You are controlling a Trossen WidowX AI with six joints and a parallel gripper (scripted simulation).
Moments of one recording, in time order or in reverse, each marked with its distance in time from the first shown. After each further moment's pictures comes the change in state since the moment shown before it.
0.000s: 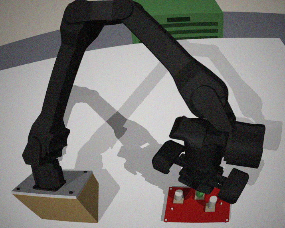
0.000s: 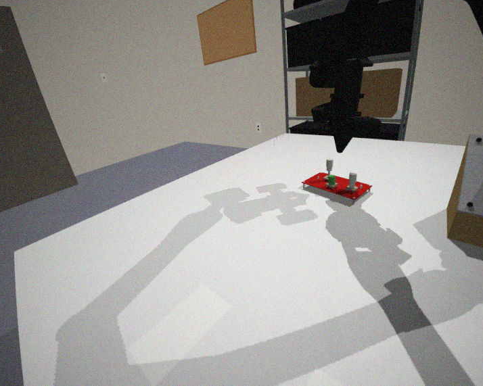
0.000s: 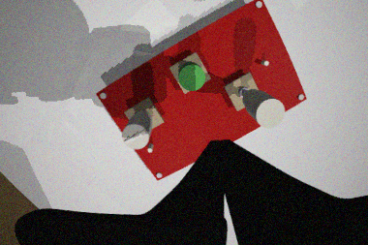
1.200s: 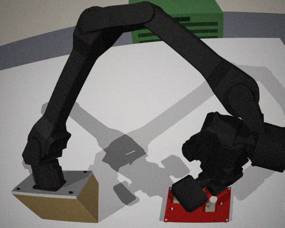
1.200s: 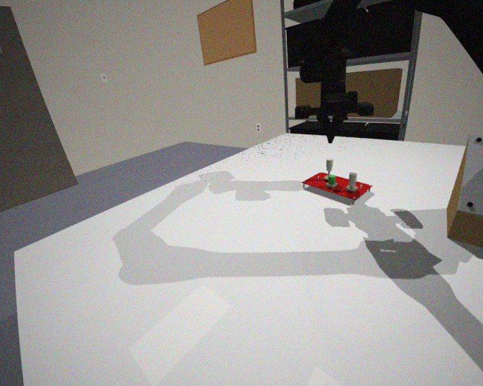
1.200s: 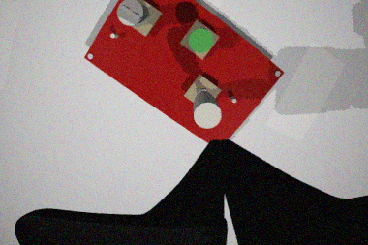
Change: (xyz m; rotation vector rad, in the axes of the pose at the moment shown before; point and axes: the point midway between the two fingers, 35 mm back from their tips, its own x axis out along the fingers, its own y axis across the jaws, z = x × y) arm -0.017 -0.037 0.009 -1.157 -0.007 0.056
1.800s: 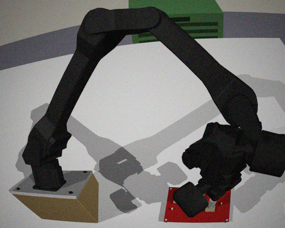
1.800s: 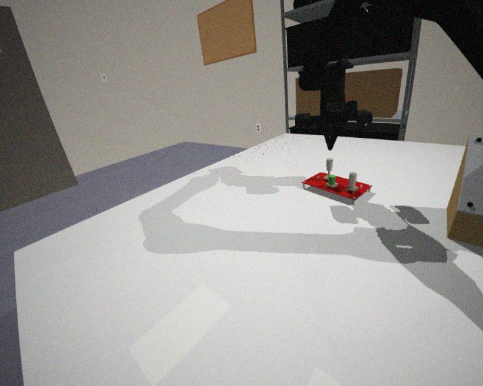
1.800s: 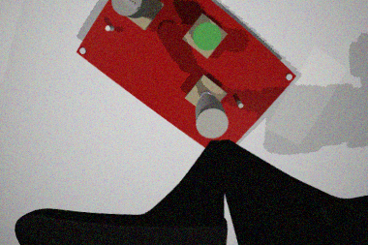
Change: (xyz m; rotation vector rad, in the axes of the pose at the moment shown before) arm 0.020 0.001 -0.002 -0.035 0.003 0.008
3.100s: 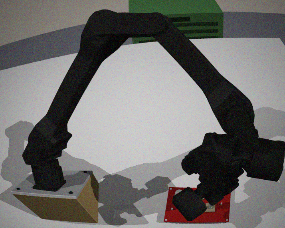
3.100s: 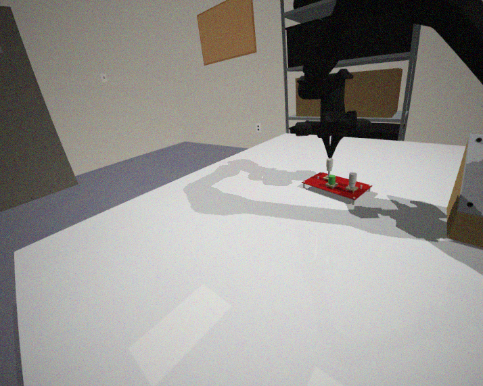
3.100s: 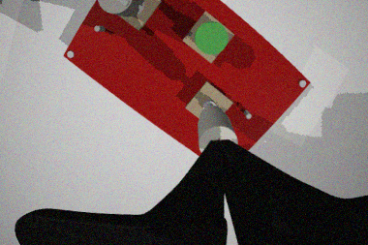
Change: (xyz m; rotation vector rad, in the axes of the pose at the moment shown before) arm 0.023 0.001 0.001 0.001 -0.003 0.002
